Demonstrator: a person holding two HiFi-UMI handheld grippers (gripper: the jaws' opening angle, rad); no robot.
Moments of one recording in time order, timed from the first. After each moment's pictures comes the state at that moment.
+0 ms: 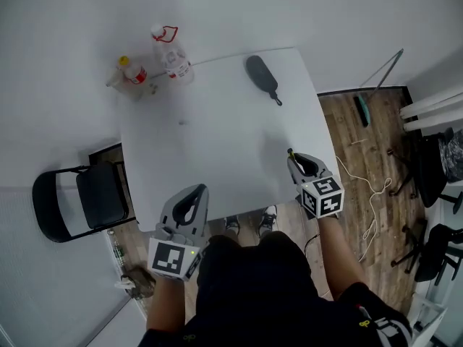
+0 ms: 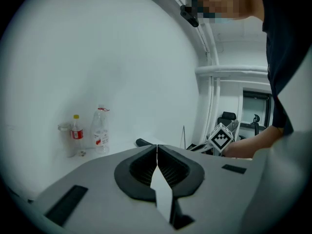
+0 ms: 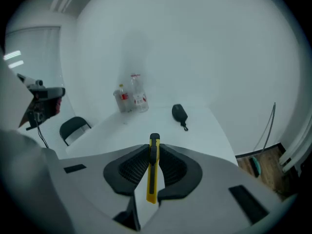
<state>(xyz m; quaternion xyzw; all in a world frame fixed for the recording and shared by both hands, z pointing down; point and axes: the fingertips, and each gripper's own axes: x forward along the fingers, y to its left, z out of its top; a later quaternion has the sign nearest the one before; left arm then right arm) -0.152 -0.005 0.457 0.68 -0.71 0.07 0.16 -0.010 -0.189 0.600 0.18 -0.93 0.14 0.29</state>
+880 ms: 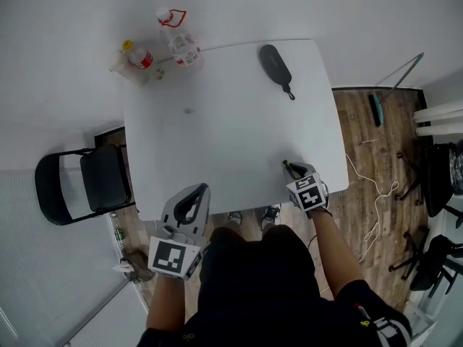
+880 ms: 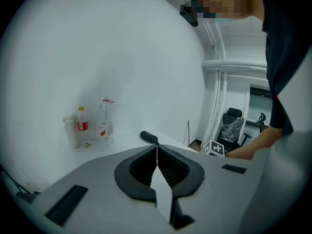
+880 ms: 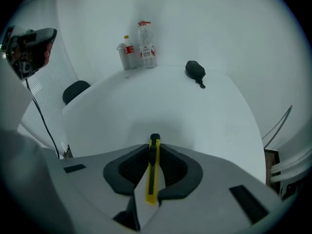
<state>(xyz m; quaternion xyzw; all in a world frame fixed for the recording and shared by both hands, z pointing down) -0.153 -0.005 0.487 0.65 -0.73 0.09 0.20 0.001 -0.160 0.740 0.10 -0.87 0.11 0.47</state>
